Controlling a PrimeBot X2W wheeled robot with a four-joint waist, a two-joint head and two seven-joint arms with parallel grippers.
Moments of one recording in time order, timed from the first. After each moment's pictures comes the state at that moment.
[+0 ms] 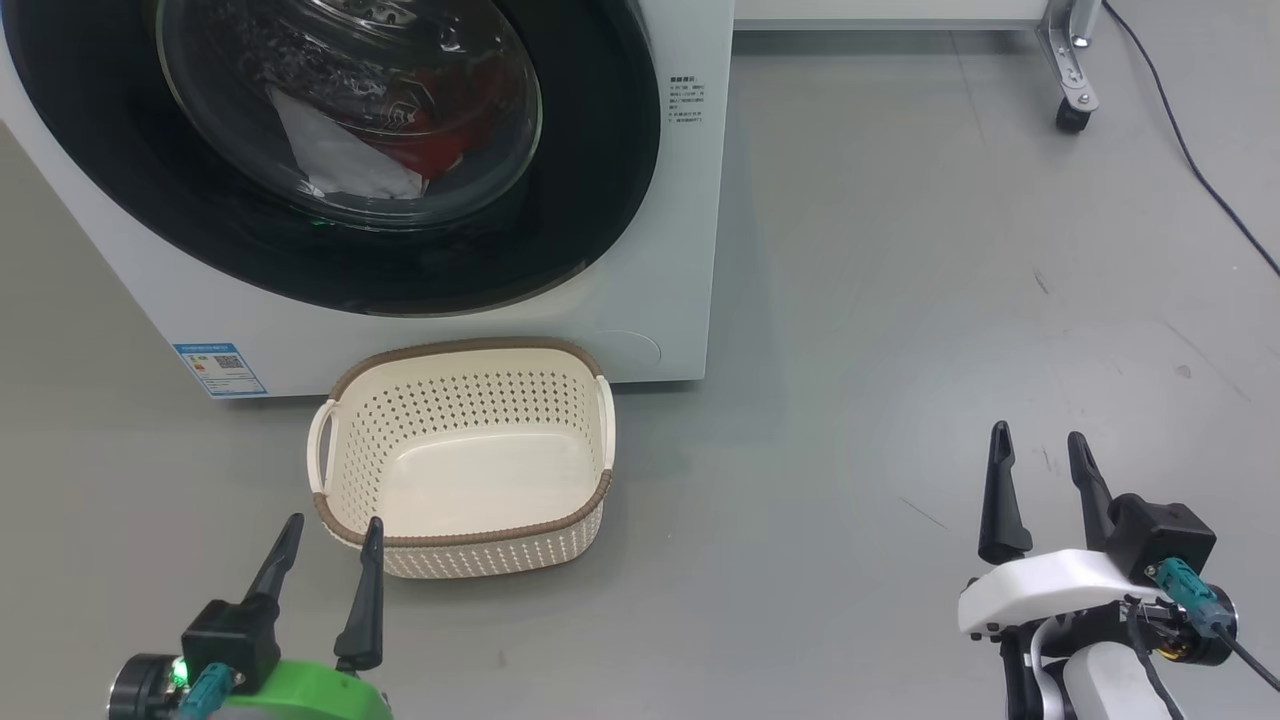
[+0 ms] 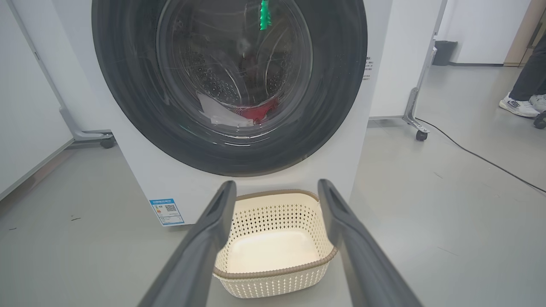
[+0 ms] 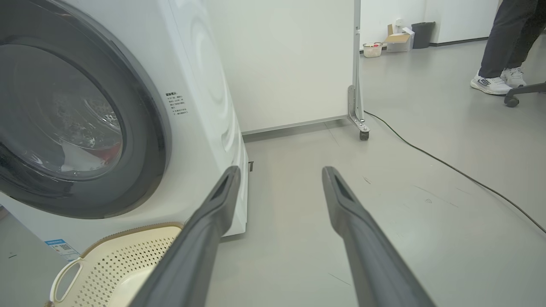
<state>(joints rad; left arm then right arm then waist) -0.01 0.08 -0.14 0.26 -0.28 -0.07 -0.25 -0.04 -0.06 0.16 0.22 0.40 -0.09 -0.24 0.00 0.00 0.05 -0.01</state>
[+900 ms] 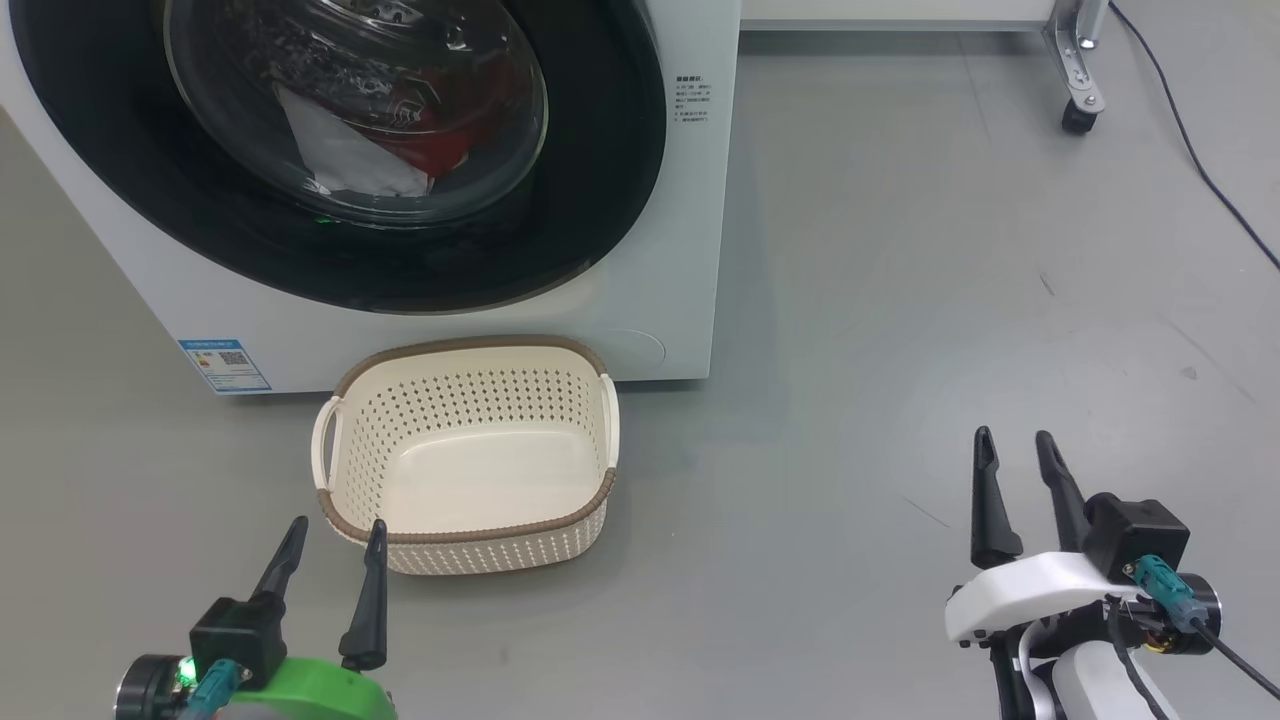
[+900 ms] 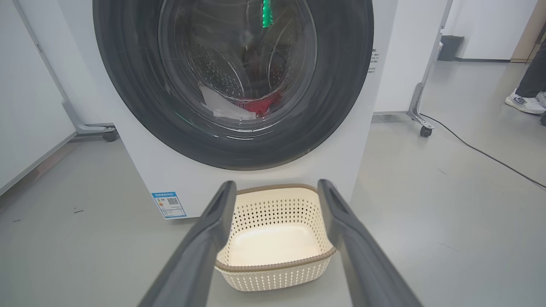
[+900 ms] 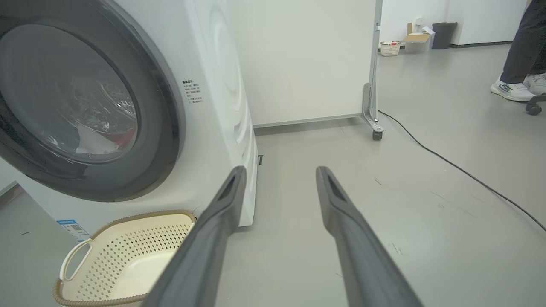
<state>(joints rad) -0.02 0.07 -0.13 0.30 -0.27 -0.07 -0.25 -0.05 -0.07 0.18 0.25 0.38 -0.07 -0.24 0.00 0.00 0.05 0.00</state>
